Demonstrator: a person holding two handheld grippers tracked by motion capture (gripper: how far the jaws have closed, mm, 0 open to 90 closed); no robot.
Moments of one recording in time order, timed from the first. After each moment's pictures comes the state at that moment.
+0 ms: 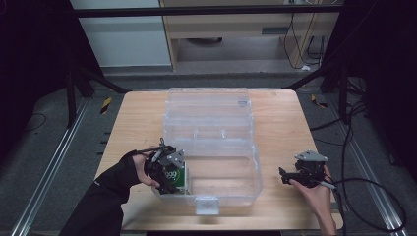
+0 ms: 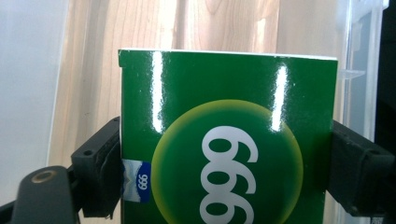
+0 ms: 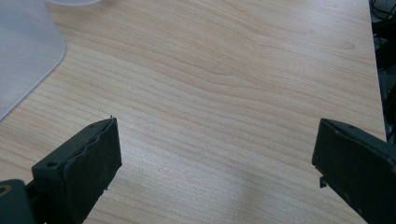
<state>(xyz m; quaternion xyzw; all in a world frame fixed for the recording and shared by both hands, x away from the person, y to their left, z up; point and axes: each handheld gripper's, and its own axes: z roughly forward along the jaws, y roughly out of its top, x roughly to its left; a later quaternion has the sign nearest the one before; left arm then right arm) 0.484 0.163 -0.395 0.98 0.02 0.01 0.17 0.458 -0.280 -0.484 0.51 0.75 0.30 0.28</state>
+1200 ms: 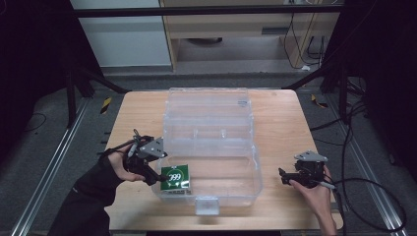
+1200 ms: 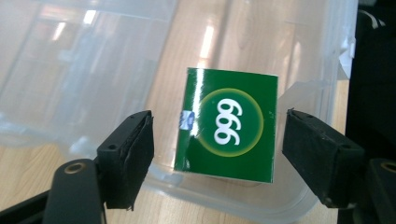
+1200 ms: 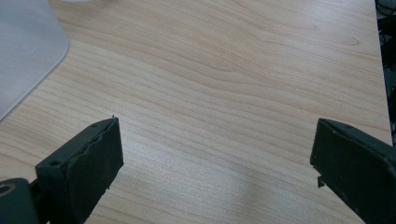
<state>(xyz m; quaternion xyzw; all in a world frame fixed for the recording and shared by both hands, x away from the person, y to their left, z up) 0.472 0.211 -0.351 0.96 0.09 0.08 0.27 0.457 -0.280 -0.484 0.51 0.76 0.30 0.27</state>
